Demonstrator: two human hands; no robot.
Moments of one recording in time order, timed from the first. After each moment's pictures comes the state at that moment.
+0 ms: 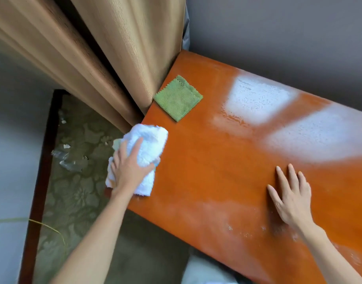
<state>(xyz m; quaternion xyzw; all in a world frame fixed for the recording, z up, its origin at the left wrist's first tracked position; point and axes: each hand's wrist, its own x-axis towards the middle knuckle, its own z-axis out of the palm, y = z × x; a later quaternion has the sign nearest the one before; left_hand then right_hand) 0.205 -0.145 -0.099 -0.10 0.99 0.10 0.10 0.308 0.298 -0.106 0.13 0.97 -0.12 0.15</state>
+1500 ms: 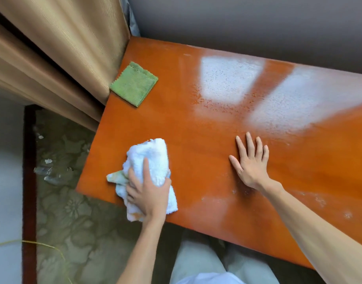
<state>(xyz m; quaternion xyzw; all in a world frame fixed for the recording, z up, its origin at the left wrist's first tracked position) 0.333 0.017 -0.099 -0.20 0.97 0.15 0.02 0.328 0.302 -0.141 0.13 0.96 -0.15 0.20</state>
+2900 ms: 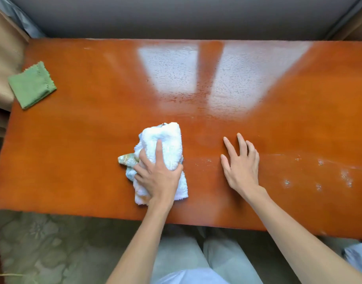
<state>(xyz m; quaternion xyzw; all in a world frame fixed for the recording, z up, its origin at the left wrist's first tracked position) 0.417 0.266 -0.101 -0.05 0.99 0.11 0.10 0.489 0.461 -0.115 0.27 0.95 -0.14 0.12</state>
